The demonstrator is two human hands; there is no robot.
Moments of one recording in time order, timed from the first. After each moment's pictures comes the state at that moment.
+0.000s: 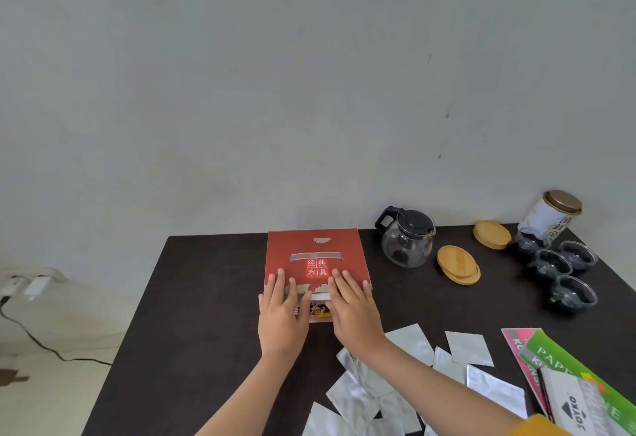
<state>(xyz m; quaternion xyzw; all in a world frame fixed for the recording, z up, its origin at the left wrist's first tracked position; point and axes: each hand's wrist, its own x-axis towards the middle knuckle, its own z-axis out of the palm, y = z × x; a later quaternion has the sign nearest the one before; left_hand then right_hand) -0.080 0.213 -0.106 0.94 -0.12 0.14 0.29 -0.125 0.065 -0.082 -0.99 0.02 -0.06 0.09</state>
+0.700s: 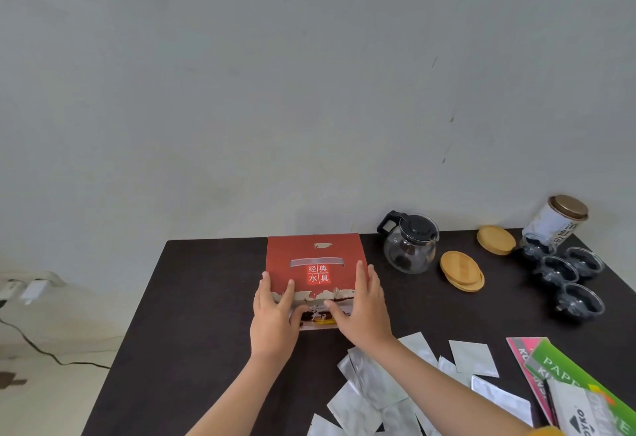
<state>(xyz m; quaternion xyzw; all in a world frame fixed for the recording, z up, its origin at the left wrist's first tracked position) -0.067 0.227 -0.095 0.95 -0.15 0.08 0.25 -0.107 0.049 -0.080 -0.96 0.14 -0.08 0.25</state>
